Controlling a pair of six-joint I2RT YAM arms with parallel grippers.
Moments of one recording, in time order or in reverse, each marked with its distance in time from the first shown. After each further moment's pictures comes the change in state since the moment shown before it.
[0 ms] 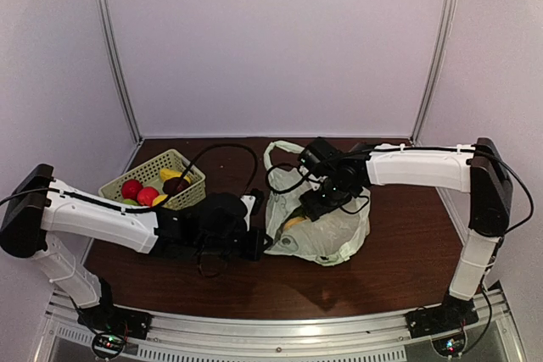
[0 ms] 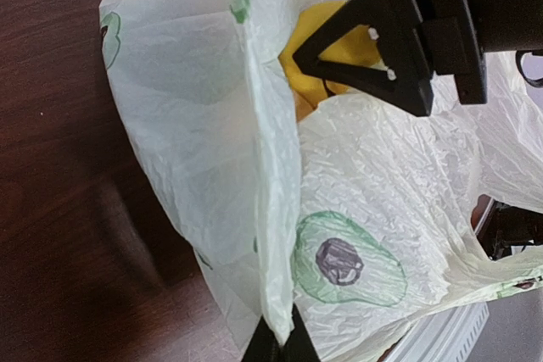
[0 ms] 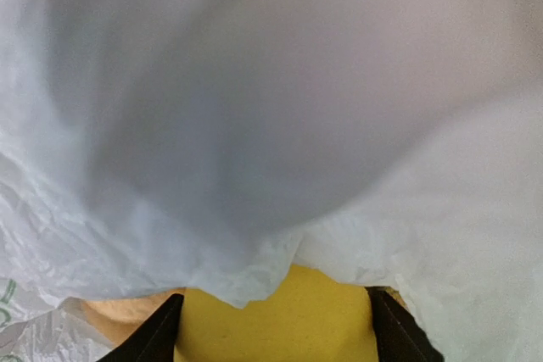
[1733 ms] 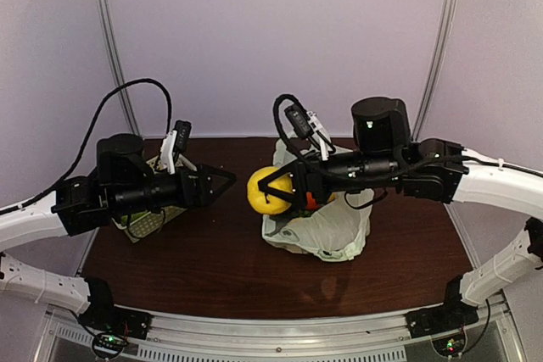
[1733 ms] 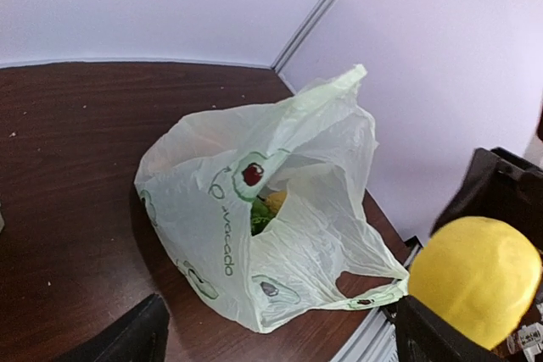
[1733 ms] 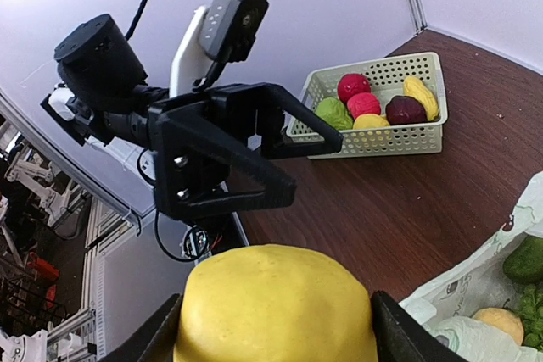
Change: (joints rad) left arm 0.169 -0.553 0.035 -0.221 0.064 0.093; right arm 0.261 -0.499 -0.108 0.438 -0.447 0.148
